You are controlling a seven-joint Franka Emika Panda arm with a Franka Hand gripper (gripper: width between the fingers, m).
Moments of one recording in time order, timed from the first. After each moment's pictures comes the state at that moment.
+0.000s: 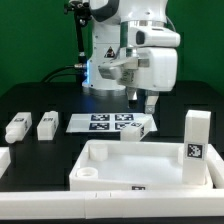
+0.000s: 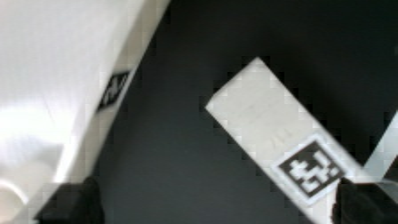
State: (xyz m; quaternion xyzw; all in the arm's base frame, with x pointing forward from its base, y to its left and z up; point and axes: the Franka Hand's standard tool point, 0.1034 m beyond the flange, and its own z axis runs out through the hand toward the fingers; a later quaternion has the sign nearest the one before) arm 0.441 0.044 0.068 0.64 0.76 0.05 0.09
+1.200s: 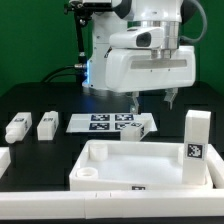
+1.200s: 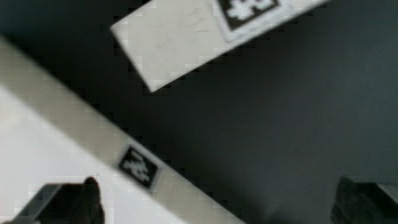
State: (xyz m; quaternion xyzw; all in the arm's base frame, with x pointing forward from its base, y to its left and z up) arm 0.456 0.066 0.071 0.98 0.20 0.03 0.03
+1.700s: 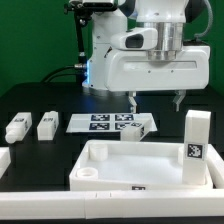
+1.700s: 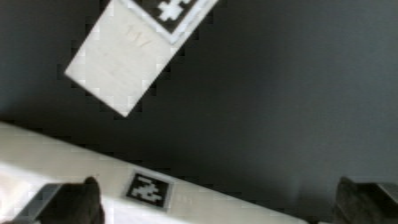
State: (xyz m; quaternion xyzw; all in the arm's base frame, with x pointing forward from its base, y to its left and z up) arm 0.455 0.067 0.068 1.00 0.06 0.03 0.02
